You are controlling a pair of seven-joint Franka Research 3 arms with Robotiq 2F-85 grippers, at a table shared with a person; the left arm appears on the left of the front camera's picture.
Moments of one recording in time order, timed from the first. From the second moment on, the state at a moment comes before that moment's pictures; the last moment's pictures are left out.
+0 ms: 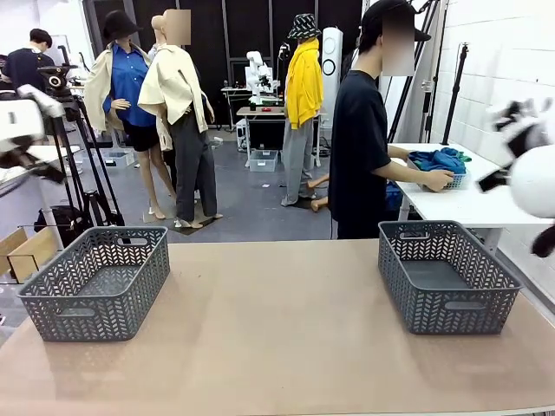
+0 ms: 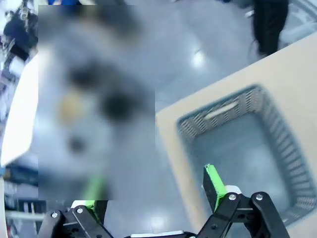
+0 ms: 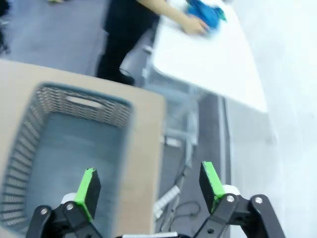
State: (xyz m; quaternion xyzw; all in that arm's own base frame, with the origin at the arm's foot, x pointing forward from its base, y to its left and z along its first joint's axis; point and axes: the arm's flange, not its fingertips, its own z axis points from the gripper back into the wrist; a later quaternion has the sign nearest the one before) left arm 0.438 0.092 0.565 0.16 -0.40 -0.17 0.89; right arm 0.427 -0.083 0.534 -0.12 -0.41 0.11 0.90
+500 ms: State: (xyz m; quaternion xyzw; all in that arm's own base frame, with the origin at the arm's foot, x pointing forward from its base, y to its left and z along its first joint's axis) left arm 0.387 0.243 0.464 0.11 -0.31 -0.02 0.95; right arm 0.380 -0.238 0.450 -0.13 -0.33 -0.07 0.93
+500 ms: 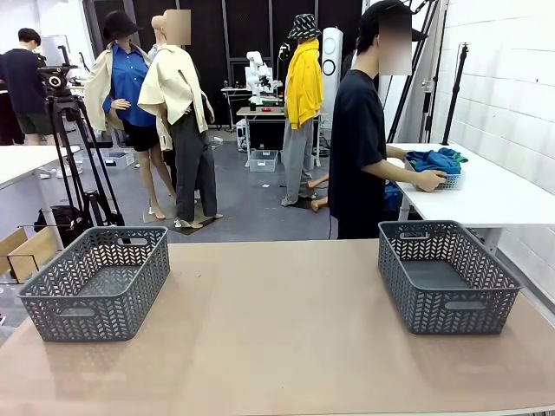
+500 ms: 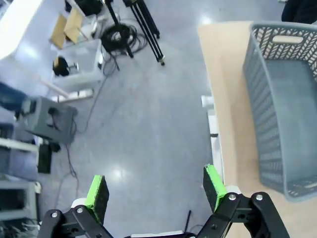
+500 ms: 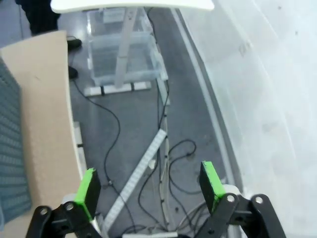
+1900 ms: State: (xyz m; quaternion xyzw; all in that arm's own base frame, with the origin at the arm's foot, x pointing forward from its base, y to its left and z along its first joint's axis) left arm 0.384 0.231 0.426 0.06 -0.28 0.00 0.96; right arm 0.380 -0.238 0.419 -0.12 -0.31 -0.08 0.94
